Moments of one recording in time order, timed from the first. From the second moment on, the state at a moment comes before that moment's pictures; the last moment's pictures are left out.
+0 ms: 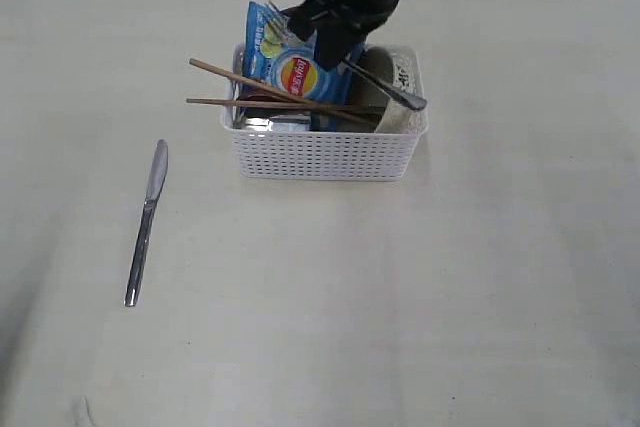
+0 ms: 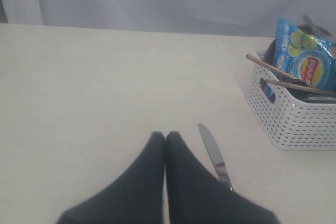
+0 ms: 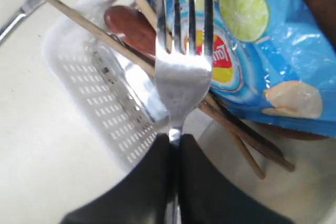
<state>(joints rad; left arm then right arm) -0.15 0.00 0.00 -0.03 0.35 -0.09 0.50 2.07 -1.83 0.31 1.22 -0.49</state>
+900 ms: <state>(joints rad) -0.15 0.00 0.00 -0.03 0.35 -0.09 1.06 2.05 -1.53 0.11 0.72 0.77</state>
